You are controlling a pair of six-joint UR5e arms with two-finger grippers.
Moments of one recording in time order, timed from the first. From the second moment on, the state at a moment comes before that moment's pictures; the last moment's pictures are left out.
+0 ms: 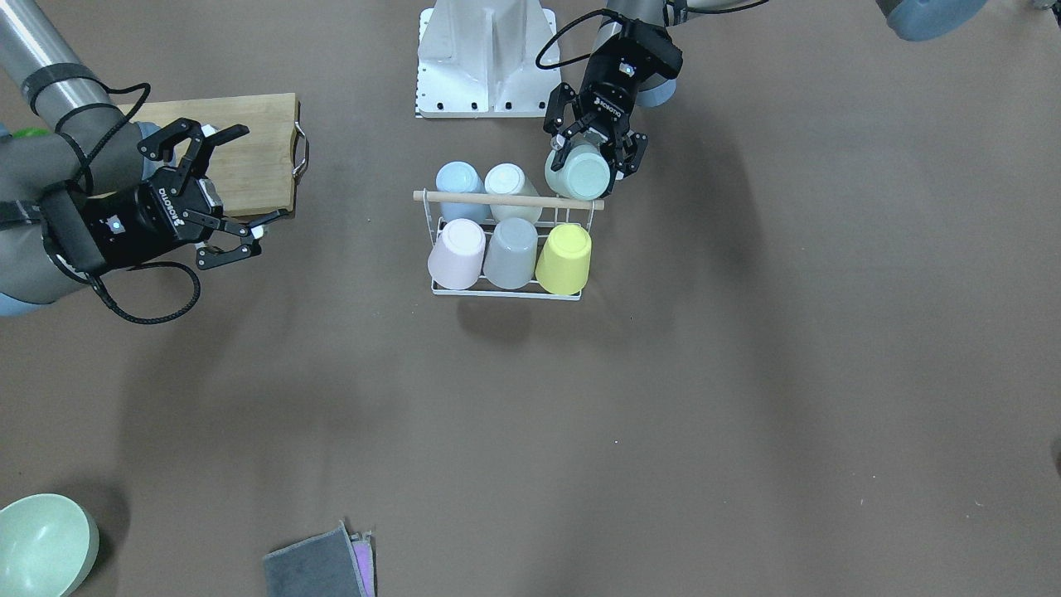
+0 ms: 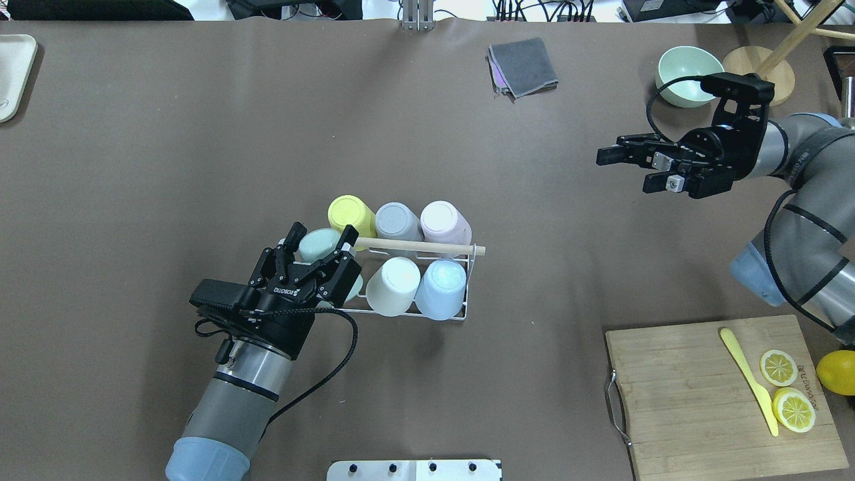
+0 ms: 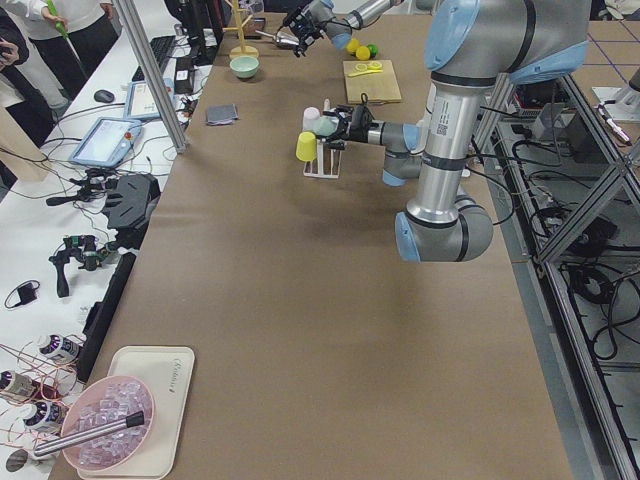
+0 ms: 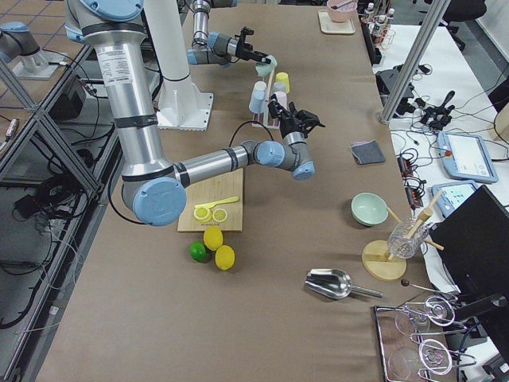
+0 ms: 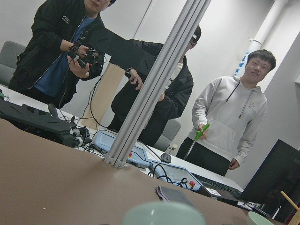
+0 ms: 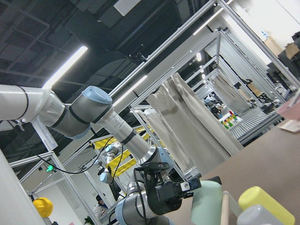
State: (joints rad) left arm -0.10 -2.00 -1.61 -3.06 -0.42 -0.87; right arm 0.93 -1.39 1.63 -2.06 4.07 -1.51
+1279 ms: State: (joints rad) left arm -0.31 -2.01 -1.62 -3.05 -0.64 -0.85; right arm 1.02 -1.44 1.68 -2.37 3.88 -0.99
